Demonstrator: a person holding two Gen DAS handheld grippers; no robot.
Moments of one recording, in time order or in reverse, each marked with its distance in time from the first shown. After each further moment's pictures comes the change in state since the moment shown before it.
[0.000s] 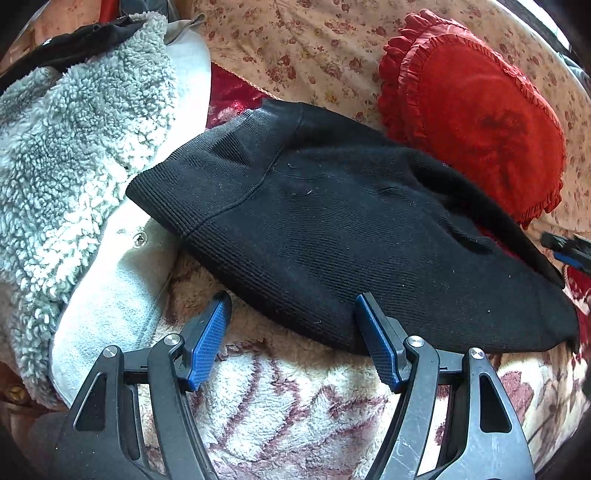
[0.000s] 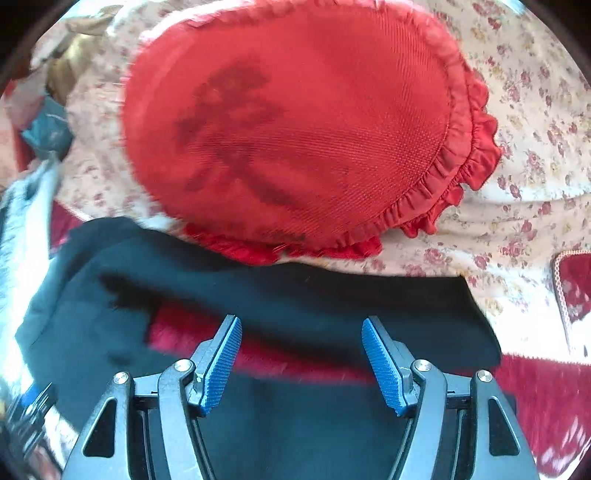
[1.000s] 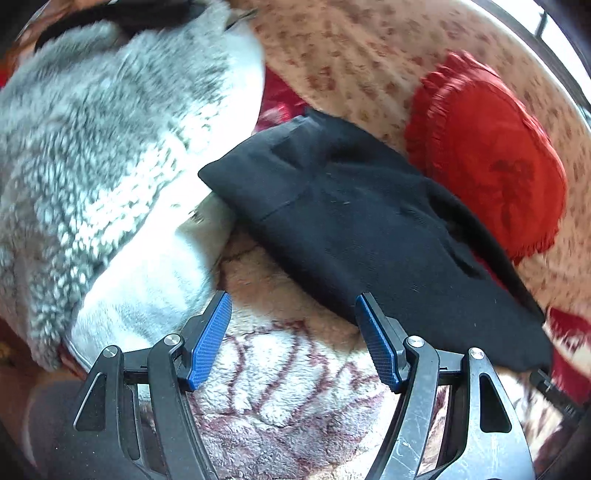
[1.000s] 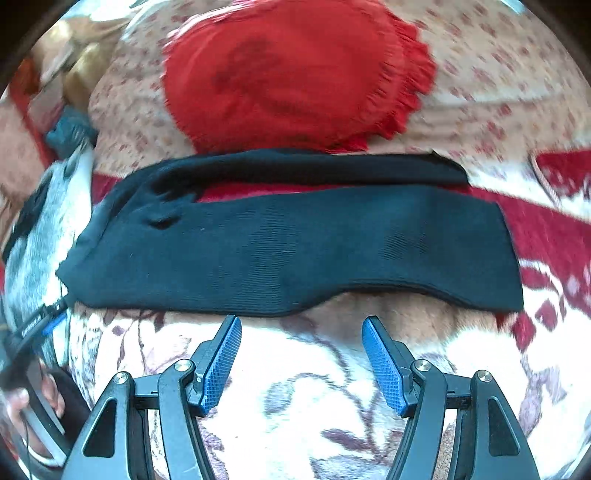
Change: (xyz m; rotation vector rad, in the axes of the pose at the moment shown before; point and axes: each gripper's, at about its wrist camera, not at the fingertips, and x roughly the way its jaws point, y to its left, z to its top) left arm -0.043 0.037 -0.017 -0.199 0.022 -0.028; right arm -0.056 -0.017 -0.131 0.143 0.044 0.097
